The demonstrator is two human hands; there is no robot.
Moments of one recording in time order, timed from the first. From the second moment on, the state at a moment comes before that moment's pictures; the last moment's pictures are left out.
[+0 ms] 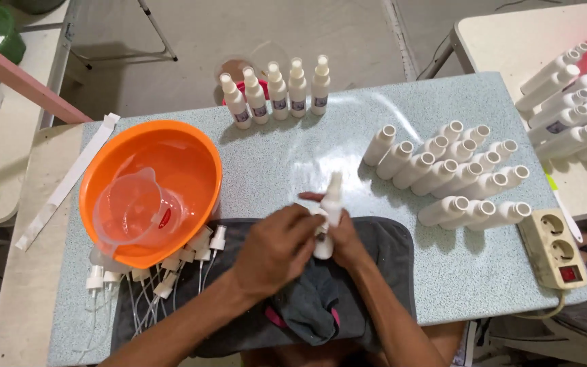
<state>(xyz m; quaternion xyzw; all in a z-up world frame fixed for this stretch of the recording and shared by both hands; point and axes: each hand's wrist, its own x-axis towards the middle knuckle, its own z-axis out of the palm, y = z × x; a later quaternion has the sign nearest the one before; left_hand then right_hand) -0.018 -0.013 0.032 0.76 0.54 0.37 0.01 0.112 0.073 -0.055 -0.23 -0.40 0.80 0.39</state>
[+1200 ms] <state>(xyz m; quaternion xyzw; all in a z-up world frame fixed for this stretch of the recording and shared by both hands) 0.017 0.042 0.042 0.52 0.53 0.50 0.43 0.141 0.071 0.016 -0.13 -0.52 0.74 0.40</state>
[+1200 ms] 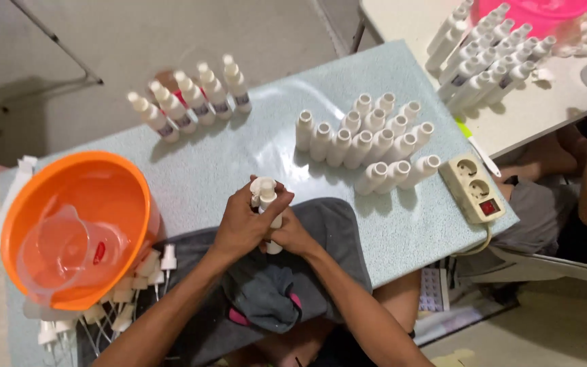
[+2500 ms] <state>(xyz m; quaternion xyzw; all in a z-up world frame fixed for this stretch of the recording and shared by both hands) 0.016 0.028 0.039 0.58 0.51 0.55 0.33 0.126 0.072 -0.080 -0.37 -0.68 0.40 0.49</state>
